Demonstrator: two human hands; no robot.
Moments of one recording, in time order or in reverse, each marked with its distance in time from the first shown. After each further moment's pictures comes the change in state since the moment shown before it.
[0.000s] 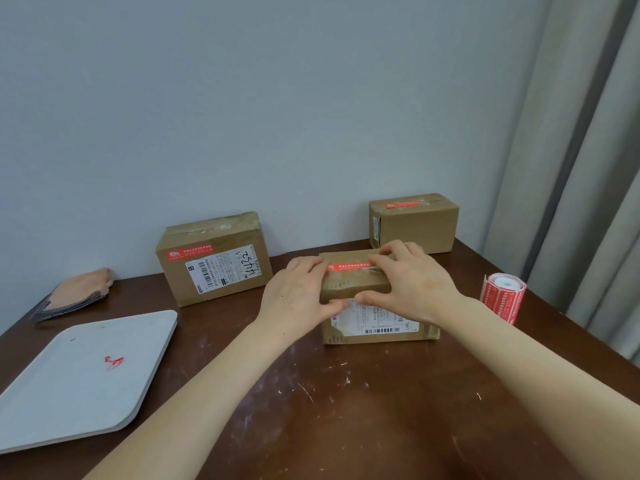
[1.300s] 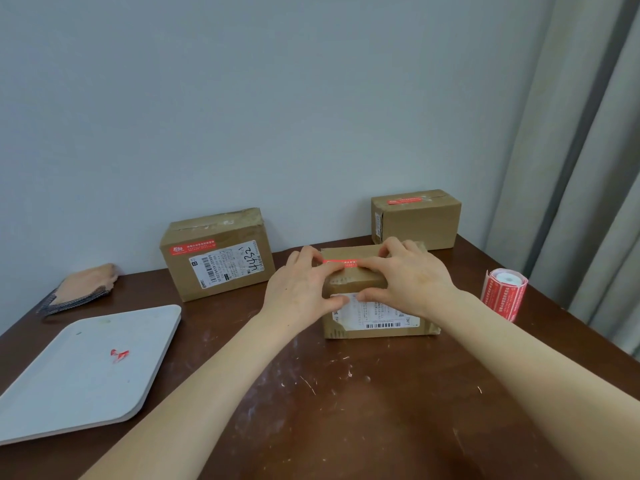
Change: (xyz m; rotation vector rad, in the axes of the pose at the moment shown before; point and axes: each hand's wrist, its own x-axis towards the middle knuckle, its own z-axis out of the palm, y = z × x) left_hand 0.000 0.002 -0.006 -0.040 -0.039 -0.008; right_hand 0.003 -0.006 -0.001 -0.050 -0.017 -0.023
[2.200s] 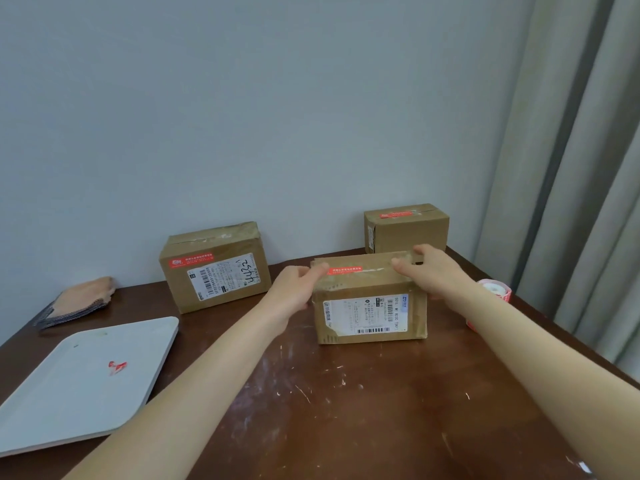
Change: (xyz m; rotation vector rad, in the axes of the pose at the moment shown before) left_hand 0.010 0.008 -0.019 -1.058 -0.187 -0.600; right_hand -0.003 0.040 -0.013 0.781 -0.025 0.550
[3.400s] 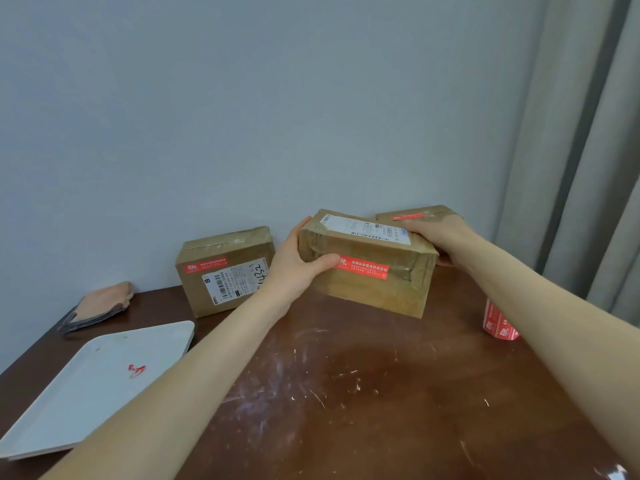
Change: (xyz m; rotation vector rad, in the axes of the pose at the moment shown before) left_hand -0.002 0.023 -0.022 -0.066 0.069 0.349; right_hand 0.060 -0.024 -0.016 0.469 0.073 0.158
